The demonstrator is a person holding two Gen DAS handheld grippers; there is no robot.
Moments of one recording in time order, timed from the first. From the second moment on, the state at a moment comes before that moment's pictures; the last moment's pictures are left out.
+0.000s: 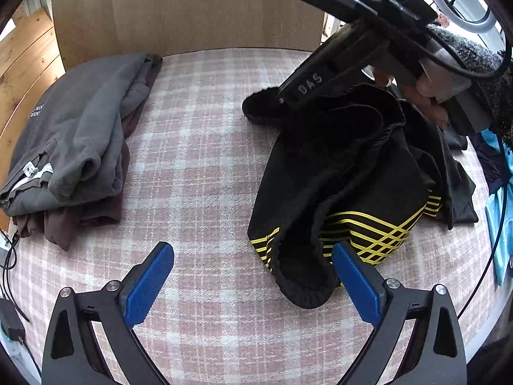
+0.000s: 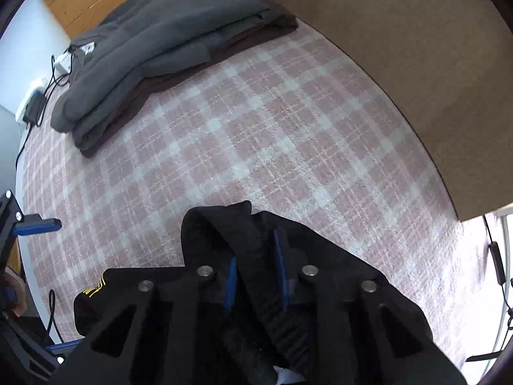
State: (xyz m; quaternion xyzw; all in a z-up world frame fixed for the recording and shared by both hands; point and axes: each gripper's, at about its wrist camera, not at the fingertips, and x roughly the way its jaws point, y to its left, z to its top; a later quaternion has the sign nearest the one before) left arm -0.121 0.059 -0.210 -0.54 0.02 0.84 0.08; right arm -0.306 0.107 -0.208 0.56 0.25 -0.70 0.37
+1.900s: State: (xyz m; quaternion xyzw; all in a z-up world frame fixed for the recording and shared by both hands) left arm -0.049 0.055 0.161 -0.28 0.17 0.92 0.23; right arm 0.018 0.427 0.163 0.20 -0.13 -0.96 0.13
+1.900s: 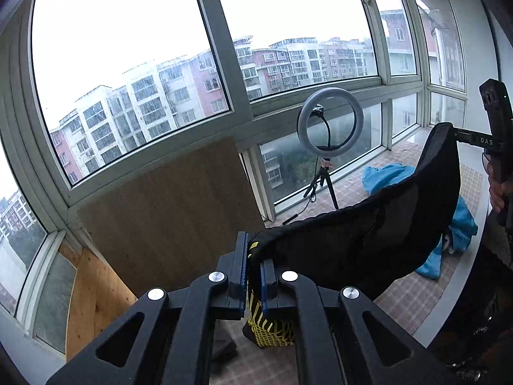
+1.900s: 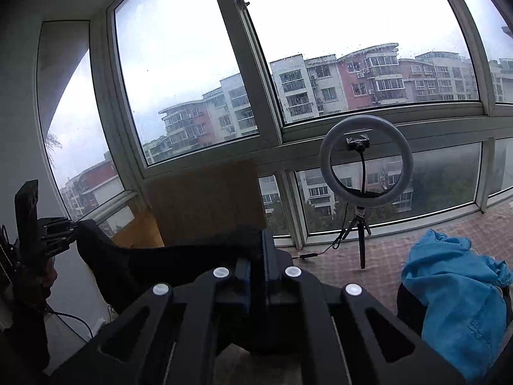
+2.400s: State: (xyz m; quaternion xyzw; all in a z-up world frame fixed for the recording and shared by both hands) left arm -0.243 0.100 -0.197 -0.62 0.11 0.75 0.17; right arm -0.194 0.460 -0.181 0.55 -0.20 -0.81 0.00
